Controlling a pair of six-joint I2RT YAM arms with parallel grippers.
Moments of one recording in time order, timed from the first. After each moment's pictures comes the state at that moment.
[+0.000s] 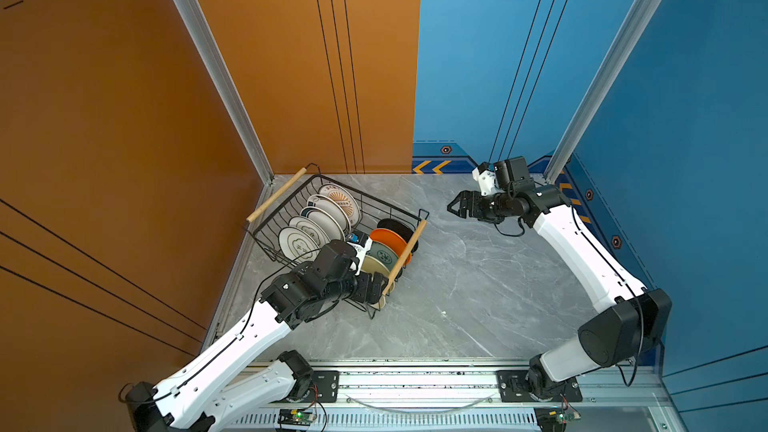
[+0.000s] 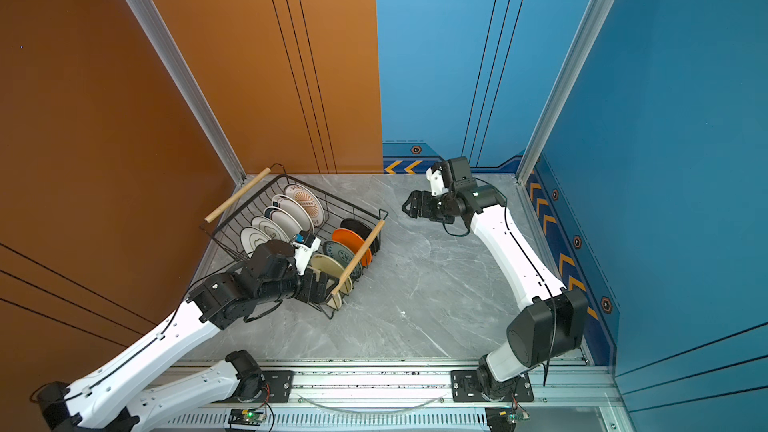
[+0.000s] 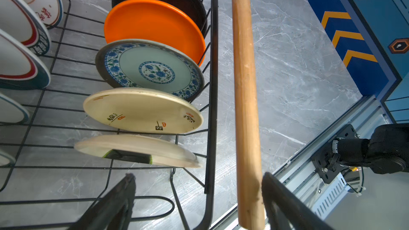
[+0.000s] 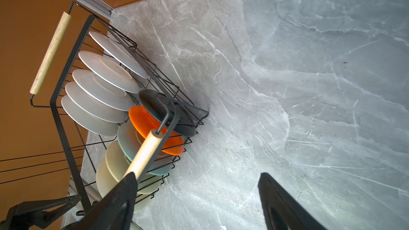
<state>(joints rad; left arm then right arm) -0.72 0.93 0.92 -0.77 0.04 -0.40 0.29 1.52 1.53 -0.88 -0.33 0.39</state>
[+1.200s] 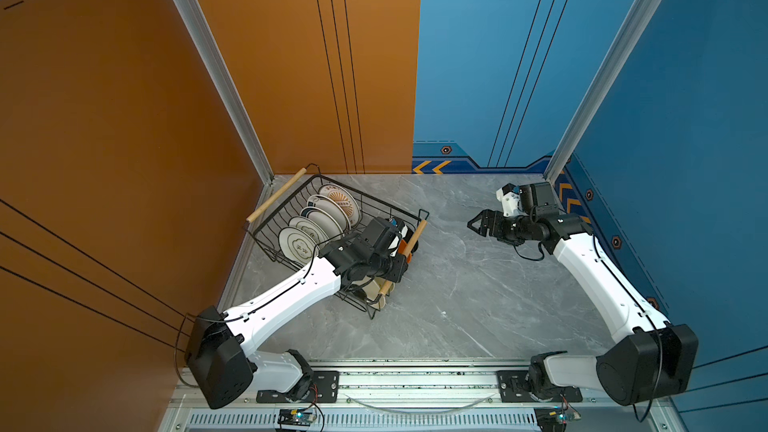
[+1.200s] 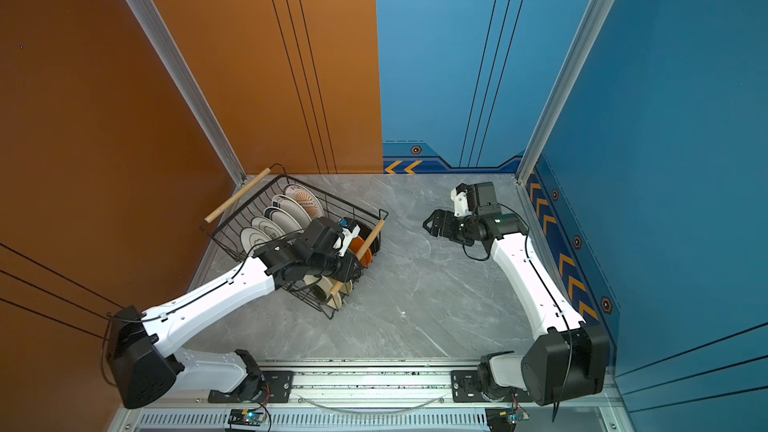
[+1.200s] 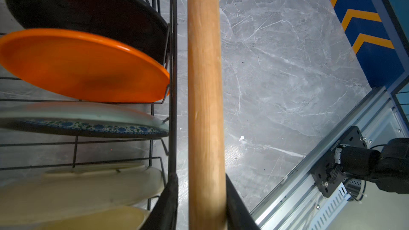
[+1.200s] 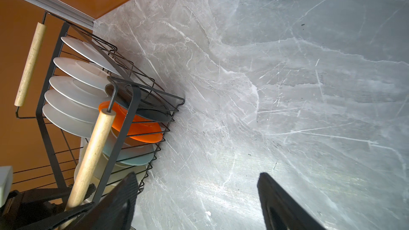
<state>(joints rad) -0.75 1.37 1.15 -0.68 0.09 -0.39 0.17 1.33 1.23 -0.77 -0.37 0.40</state>
